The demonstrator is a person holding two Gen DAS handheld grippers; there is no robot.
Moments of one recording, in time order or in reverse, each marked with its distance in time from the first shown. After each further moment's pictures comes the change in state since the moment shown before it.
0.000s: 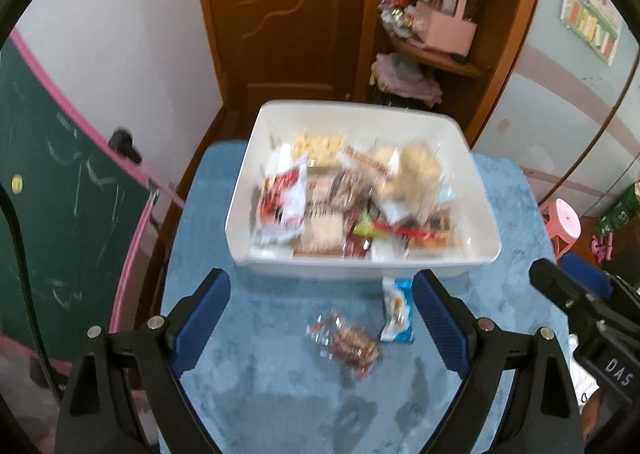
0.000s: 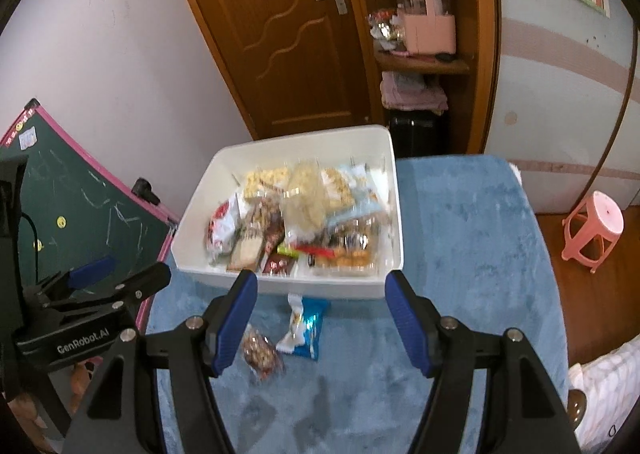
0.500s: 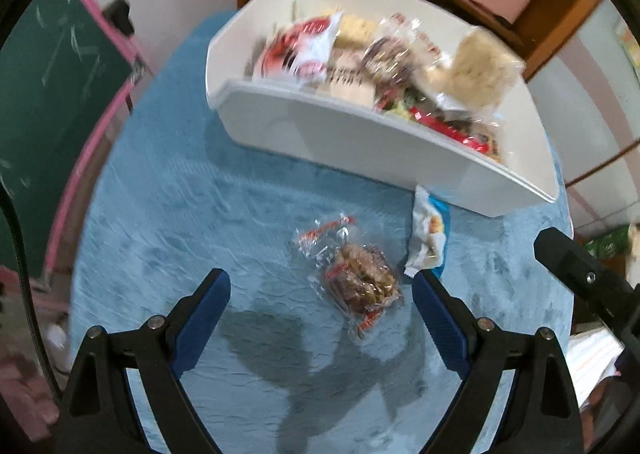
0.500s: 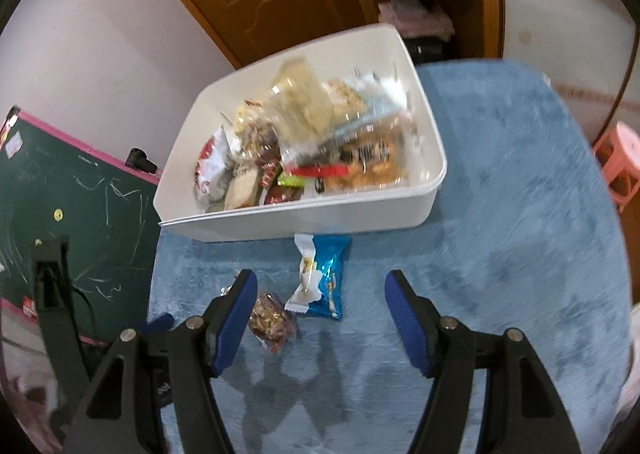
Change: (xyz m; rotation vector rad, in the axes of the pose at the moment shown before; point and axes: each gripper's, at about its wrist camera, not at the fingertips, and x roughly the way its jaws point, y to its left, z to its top) left arm 0.100 0.022 -0.080 -0.224 0.223 -0.082; right arm 0.077 -0.011 -0.042 0.136 0.195 0.088
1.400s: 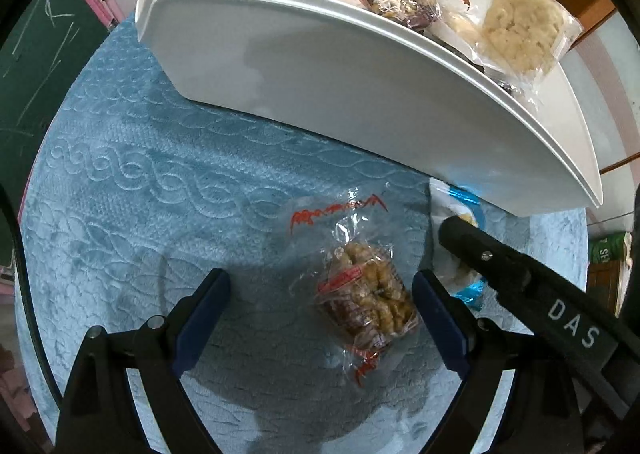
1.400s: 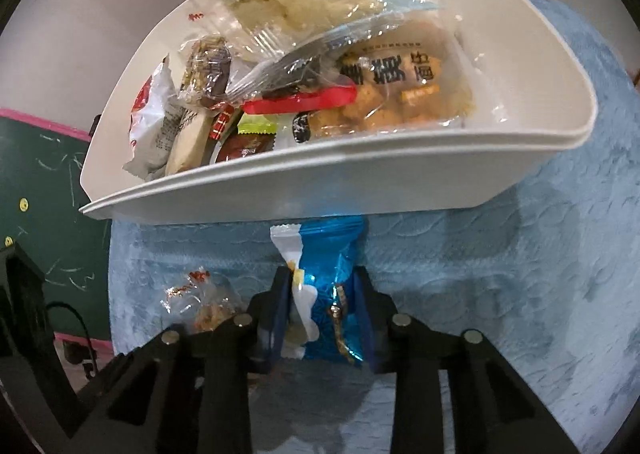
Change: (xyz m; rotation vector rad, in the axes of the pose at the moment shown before) left arm 0.065 -0.015 0.001 -0.018 0.076 -0.023; right arm 0.104 0.000 0.003 -0.006 0.159 -0.033
